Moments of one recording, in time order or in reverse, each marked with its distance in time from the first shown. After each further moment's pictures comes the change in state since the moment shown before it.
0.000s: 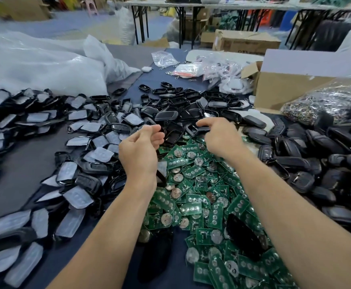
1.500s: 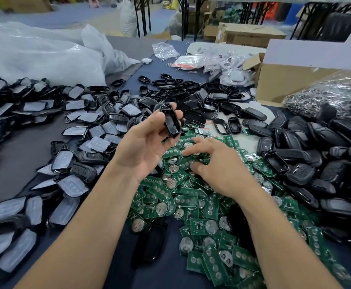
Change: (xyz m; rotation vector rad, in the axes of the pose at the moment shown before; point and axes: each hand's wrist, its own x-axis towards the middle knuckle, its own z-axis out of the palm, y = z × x) left_hand 0.011 0.006 -0.013 -0.381 -0.759 -0.231; right_hand -0.089 0.010 0.007 -0.011 -0.145 -0.168
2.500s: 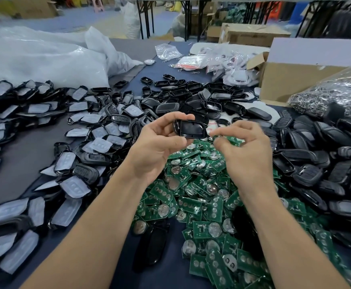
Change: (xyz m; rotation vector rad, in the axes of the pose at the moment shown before) left_hand 0.000 -0.012 0.007 0.207 -0.086 0.083; right_hand -0.003 0.006 -0.003 0.541 0.580 0.033
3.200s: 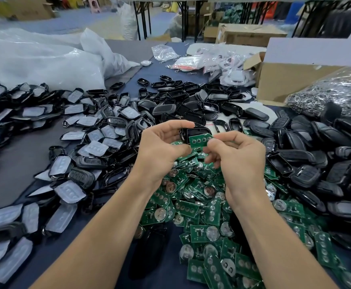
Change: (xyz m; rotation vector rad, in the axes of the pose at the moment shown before) left_hand -0.002 -0.008 0.019 0.468 0.237 0.120; right_hand -0.008 -0.004 0.010 0.328 0.027 0.239
